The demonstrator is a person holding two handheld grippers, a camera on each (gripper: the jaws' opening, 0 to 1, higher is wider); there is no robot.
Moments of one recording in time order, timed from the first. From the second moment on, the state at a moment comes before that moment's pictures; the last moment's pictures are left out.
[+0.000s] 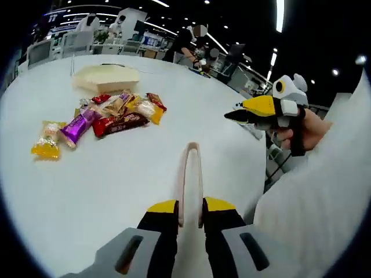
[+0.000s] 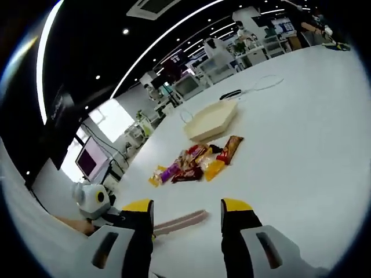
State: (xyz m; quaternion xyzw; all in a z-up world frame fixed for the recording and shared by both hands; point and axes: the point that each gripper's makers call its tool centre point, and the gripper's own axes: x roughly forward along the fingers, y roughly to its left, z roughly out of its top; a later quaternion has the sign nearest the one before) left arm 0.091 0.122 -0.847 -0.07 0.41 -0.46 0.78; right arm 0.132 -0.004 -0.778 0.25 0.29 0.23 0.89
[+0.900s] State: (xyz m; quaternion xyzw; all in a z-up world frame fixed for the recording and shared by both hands) left arm 0.100 0.133 -0.809 -0.17 0.43 -0.42 0.78; right arm 0.108 0.024 -0.768 0.30 0.29 0.30 0.86
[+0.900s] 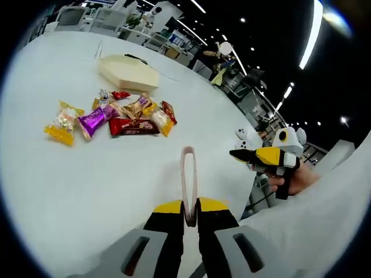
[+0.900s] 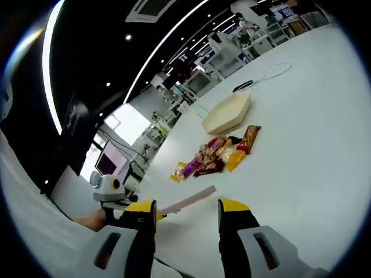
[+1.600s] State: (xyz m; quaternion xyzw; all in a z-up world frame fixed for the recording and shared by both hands) left arm 0.120 0.136 -0.761 -0.13 0.37 -0.46 0.80; right arm 0.103 0.050 -0.753 0.33 0.28 0.35 0.83
